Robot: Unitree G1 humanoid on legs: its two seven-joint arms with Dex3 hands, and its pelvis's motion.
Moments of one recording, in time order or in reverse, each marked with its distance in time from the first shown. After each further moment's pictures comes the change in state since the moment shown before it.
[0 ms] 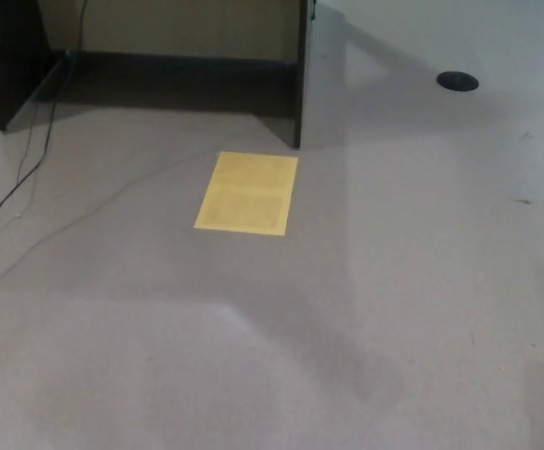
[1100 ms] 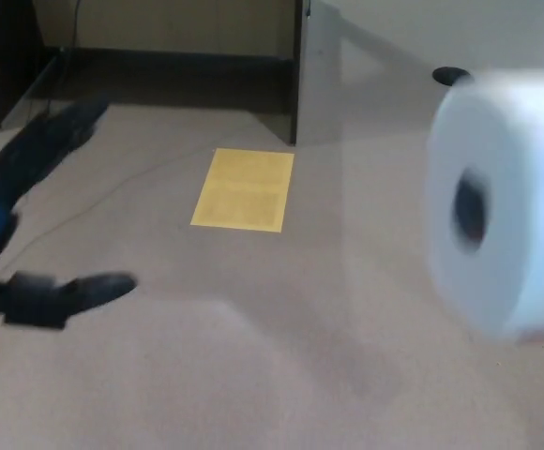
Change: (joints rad) left_arm -0.345 0.138 -0.034 -1.143 -0.073 0.101 -0.166; right_arm -0.015 -0.002 0.024 0.063 -0.028 -0.098 -0.033
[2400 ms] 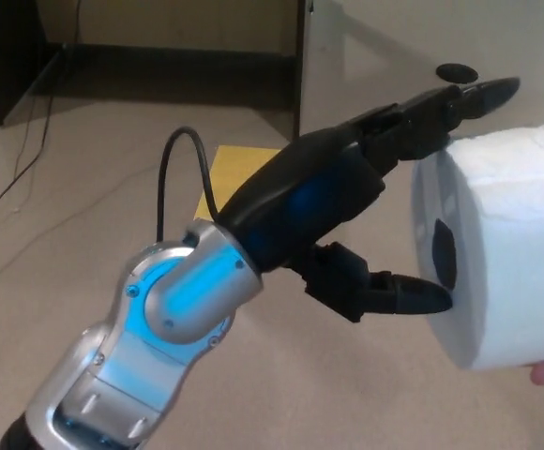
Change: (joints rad) left_arm -0.420 -0.307 -0.538 -0.132 0.242 0.424 -0.047; right_arm 0.018 0.006 0.002 0.007 -0.003 -0.031 -0.017
